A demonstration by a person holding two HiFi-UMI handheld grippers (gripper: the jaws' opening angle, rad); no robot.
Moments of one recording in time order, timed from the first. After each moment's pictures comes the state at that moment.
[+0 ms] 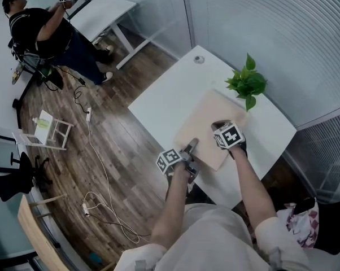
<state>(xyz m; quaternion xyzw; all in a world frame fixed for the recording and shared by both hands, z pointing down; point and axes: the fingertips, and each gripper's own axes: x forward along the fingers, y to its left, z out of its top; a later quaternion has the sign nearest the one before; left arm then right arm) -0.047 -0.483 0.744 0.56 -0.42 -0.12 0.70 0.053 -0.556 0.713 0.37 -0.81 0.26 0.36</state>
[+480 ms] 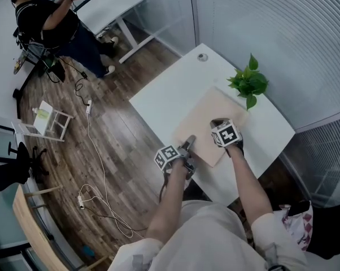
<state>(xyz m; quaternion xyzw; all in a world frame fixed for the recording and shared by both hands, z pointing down) -0.060 -0.476 0.750 0.55 -0.45 -0.14 0.69 0.048 -0.556 0.716 0.38 -0.81 0.25 0.36</state>
